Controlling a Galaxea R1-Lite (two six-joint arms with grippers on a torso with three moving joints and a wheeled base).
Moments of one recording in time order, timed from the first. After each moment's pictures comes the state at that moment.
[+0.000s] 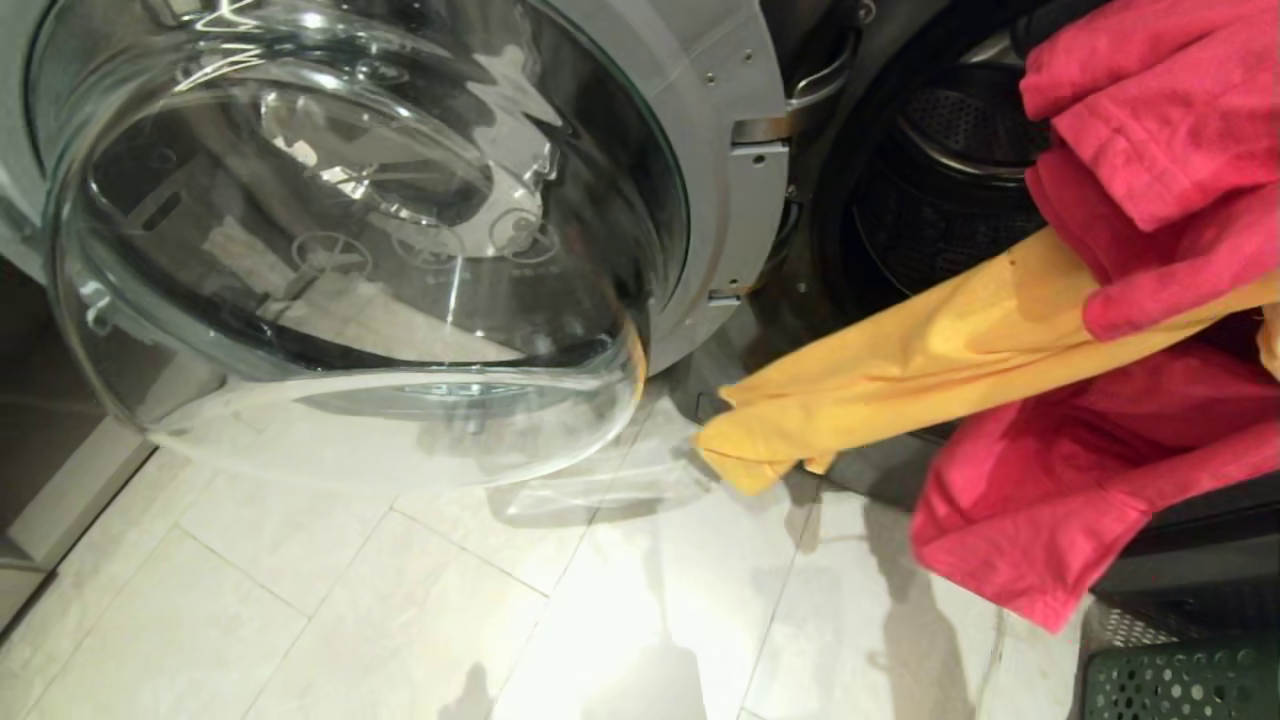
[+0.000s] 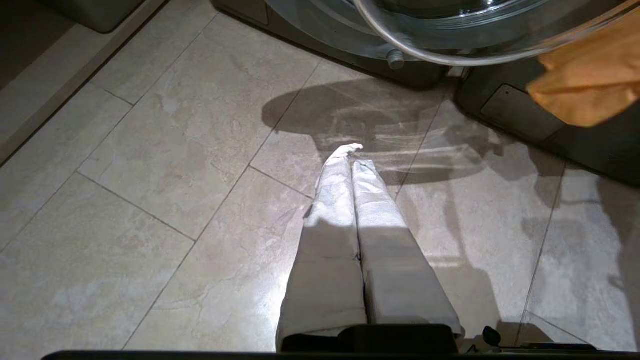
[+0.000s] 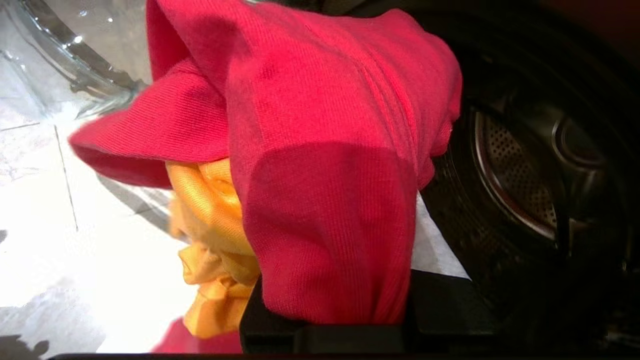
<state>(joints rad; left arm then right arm) 0.00 0.00 0.00 -0.11 0.01 -0.03 -0.05 0.93 -1.12 -0.01 0.53 -0.45</state>
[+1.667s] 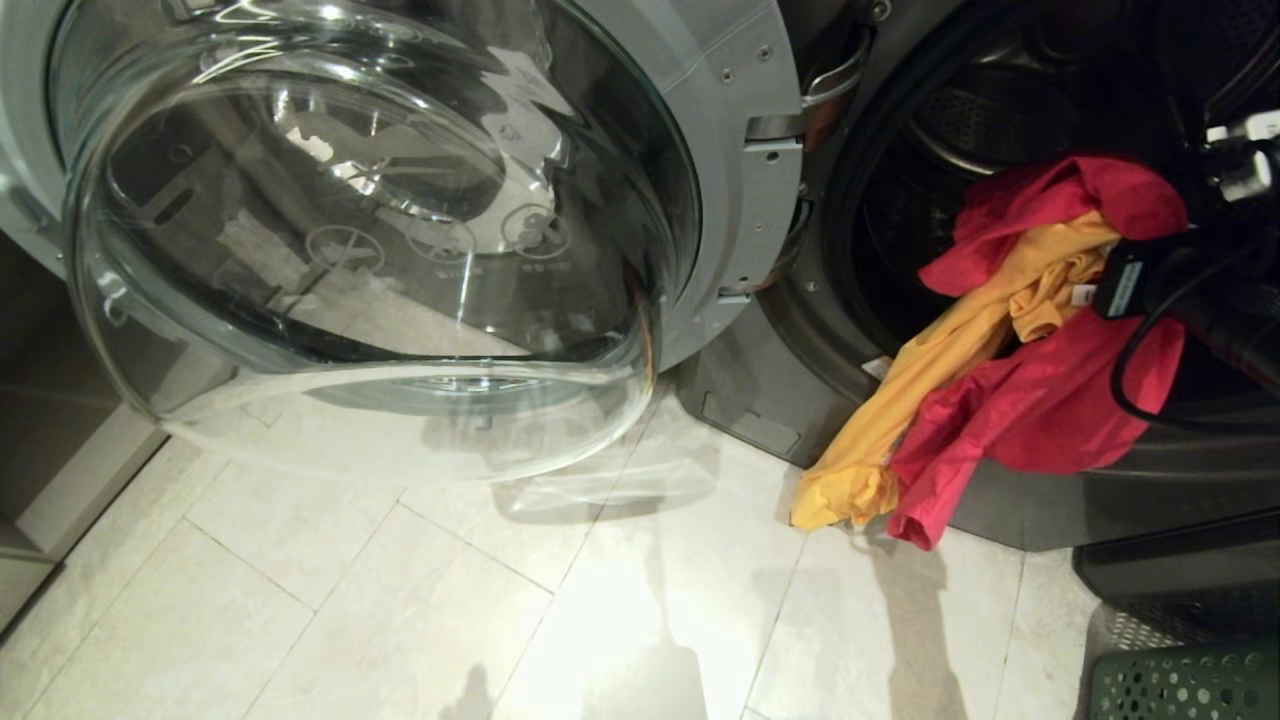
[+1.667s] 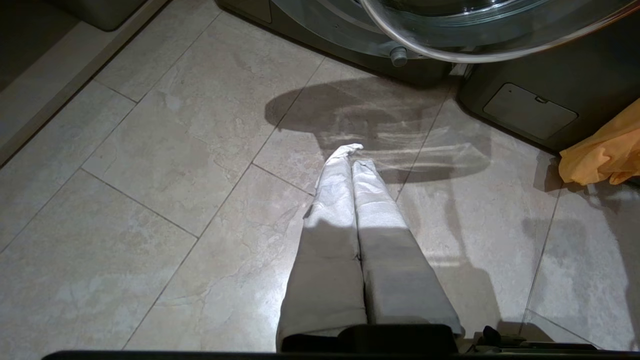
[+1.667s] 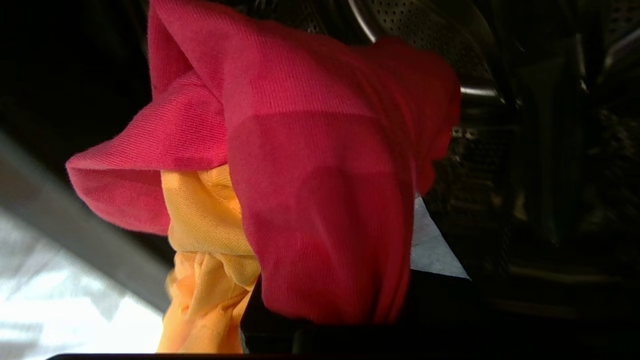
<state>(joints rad) 0.00 0.00 0.00 -0.11 0.01 -0.03 0.02 1.55 -0.90 -0.88 -0.08 -0.23</state>
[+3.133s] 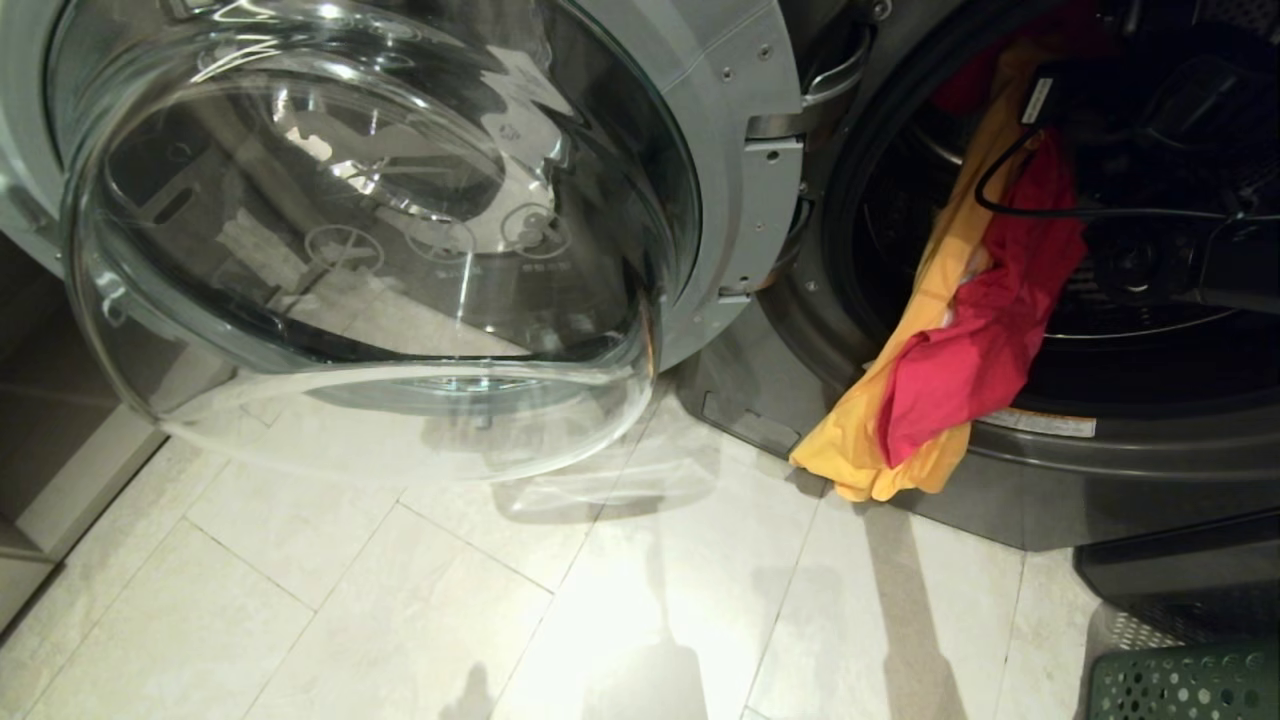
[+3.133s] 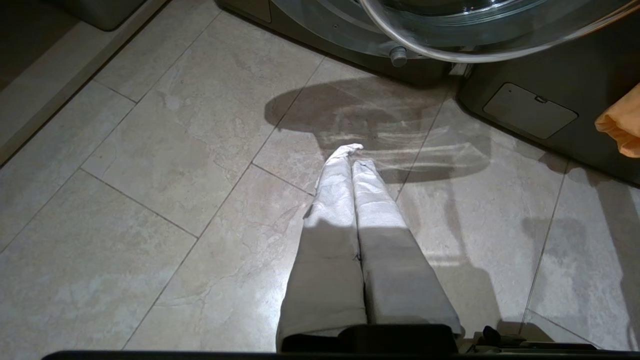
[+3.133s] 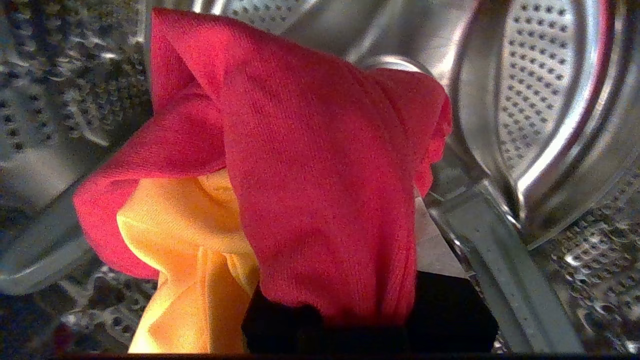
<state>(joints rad) 0.00 0.00 0.00 -0.11 0.01 -0.03 0.01 2.15 -1.96 -0.85 -0.34 -0.23</state>
